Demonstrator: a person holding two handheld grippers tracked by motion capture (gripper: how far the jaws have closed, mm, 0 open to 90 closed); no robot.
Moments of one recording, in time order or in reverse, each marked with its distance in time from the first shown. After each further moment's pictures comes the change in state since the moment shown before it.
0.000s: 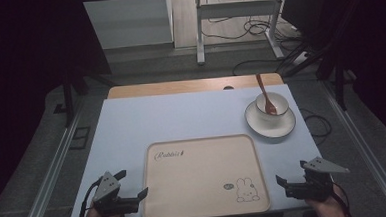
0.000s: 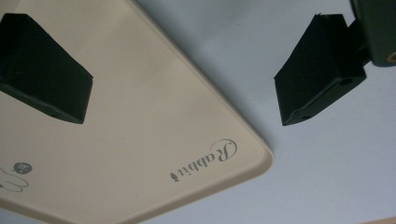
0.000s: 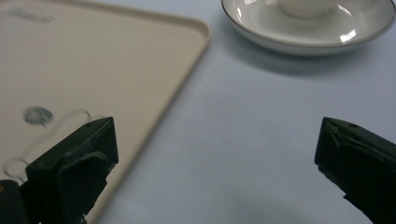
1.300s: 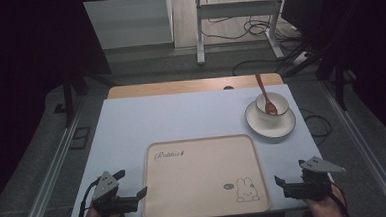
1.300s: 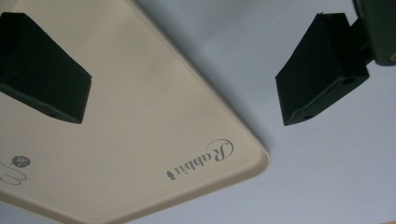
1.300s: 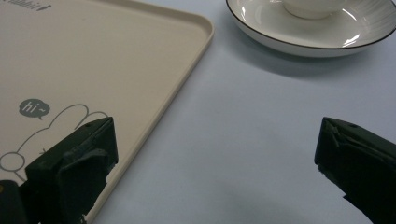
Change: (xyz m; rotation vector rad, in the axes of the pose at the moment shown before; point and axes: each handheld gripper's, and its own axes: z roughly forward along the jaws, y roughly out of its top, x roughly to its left) left arm 0.002 0.000 0.000 -0.007 0.002 -0.032; right arm 0.004 0.007 0.002 -0.001 0.009 -0.038
